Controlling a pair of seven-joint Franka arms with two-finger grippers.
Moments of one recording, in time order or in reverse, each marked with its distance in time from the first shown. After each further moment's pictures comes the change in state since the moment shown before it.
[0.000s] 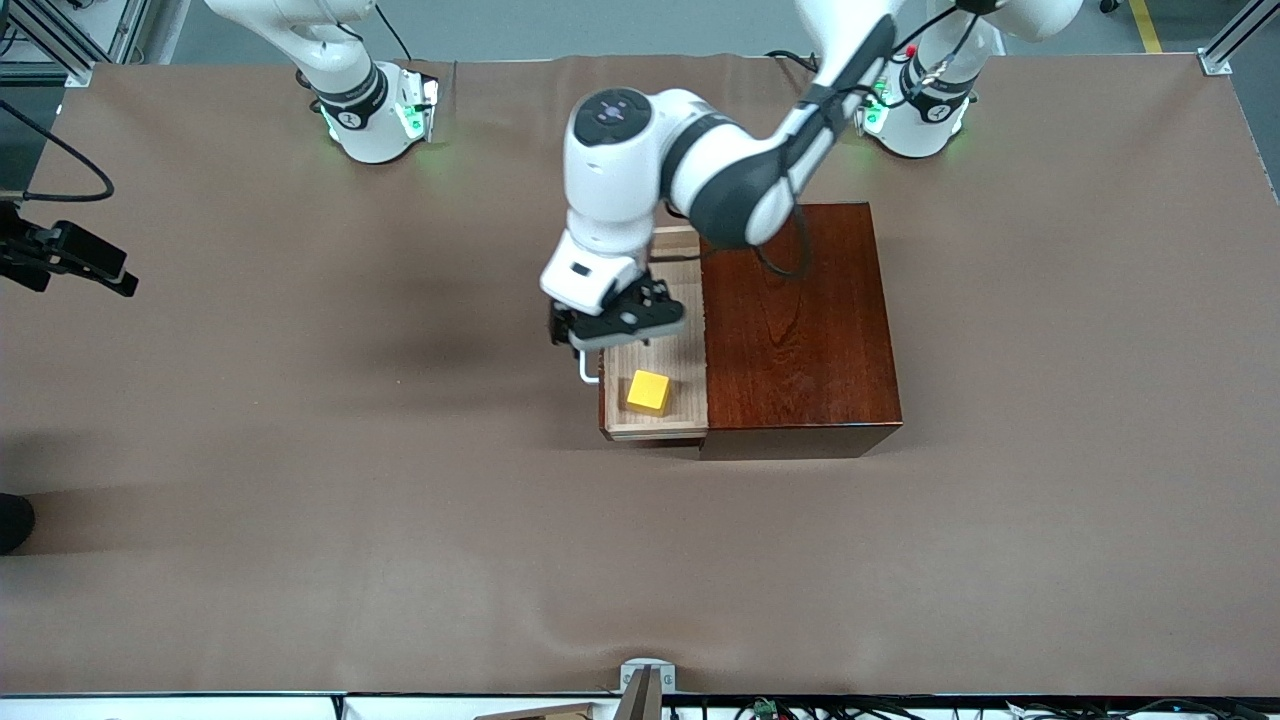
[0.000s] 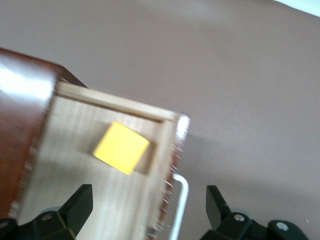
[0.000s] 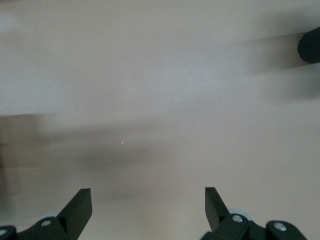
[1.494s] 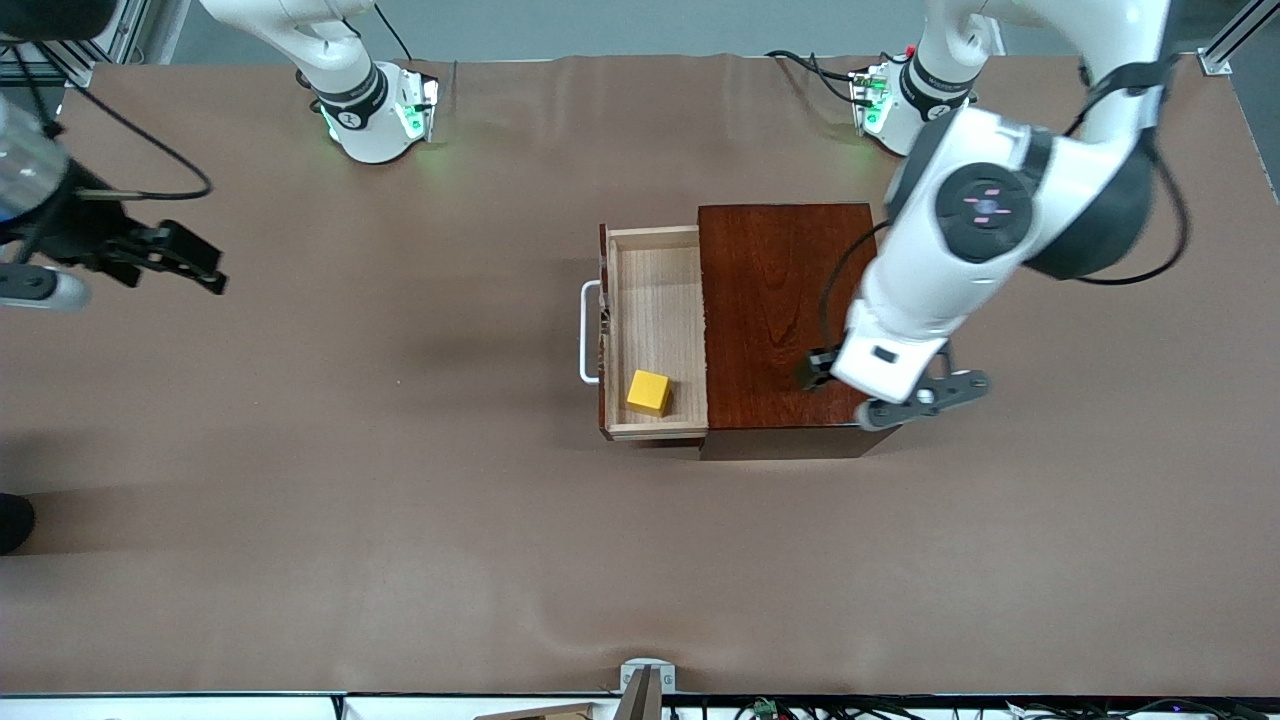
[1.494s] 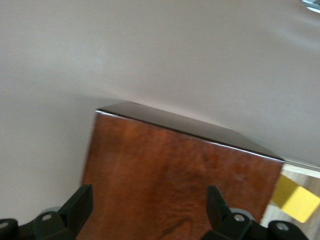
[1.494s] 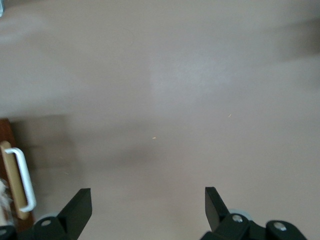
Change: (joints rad) left arm 0.399 -0.264 -0.003 -0.193 -0.141 -0.276 0.458; right arm 0.191 0.005 0.018 -0.002 0.004 0.001 0.326
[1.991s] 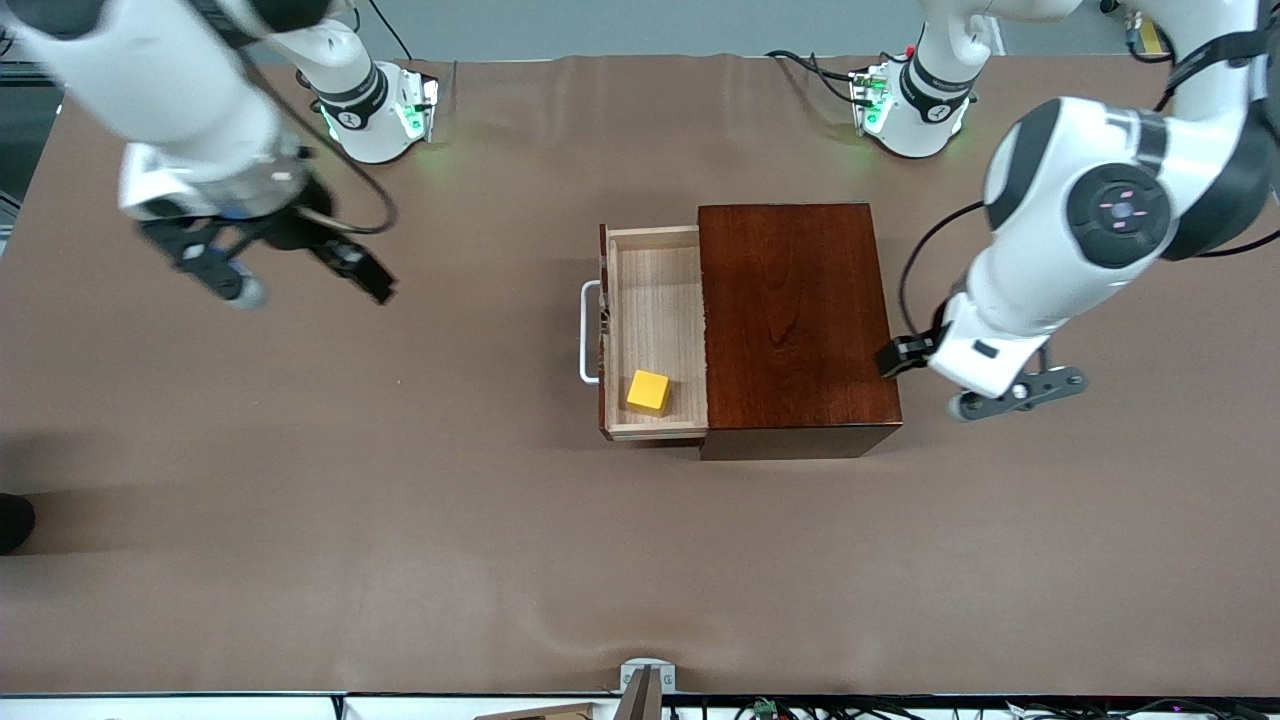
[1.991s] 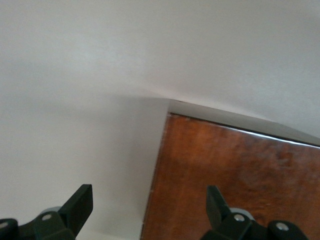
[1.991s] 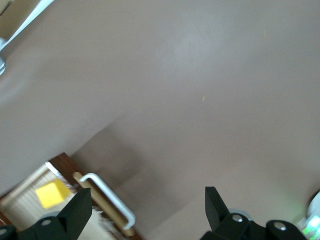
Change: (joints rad) left arm 0.127 -0.117 0.001 -0.148 0.000 -0.009 0.186; right arm 0.285 0.070 0.007 -0.002 0.000 0.078 0.847
